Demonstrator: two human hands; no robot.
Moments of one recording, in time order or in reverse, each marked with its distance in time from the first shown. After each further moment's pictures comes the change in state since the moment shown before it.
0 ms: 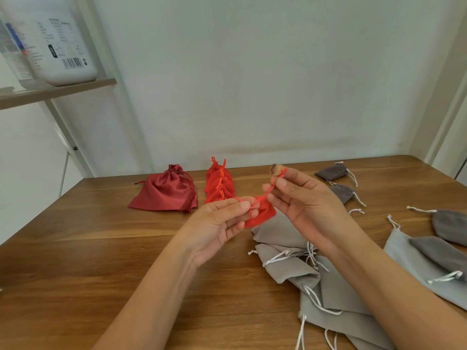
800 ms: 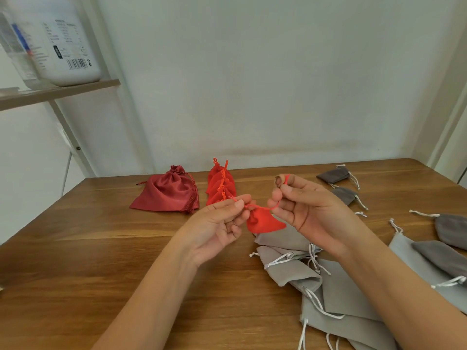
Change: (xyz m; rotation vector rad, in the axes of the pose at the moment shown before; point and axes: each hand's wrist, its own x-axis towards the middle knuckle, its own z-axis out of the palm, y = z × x) left_hand 0.004 0.000 -0.006 -0.114 0.024 -0.078; right_hand -0.003 -0.010 -0.002 -0.086 -0.124 0.140
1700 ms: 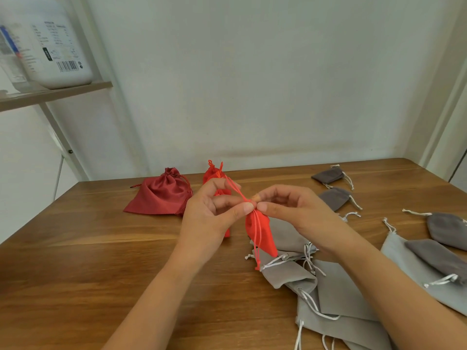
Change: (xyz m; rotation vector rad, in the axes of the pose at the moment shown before) left_hand -0.012 -0.002 0.017 0.438 0.029 0.628; right_hand 0.001 0.007 -0.001 -0.643 -0.028 -0.152
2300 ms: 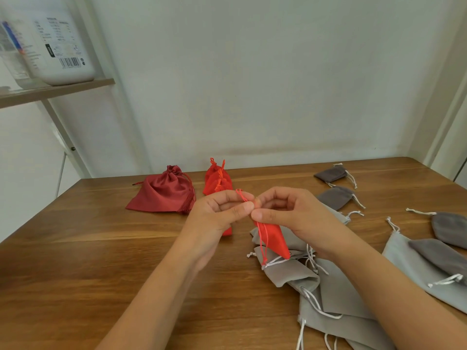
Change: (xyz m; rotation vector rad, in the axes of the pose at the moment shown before) left_hand 0.001 -0.007 -0.005 -0.129 -0.068 -0.233; right_hand -0.002 0.001 0.006 -0.042 0.020 0.086
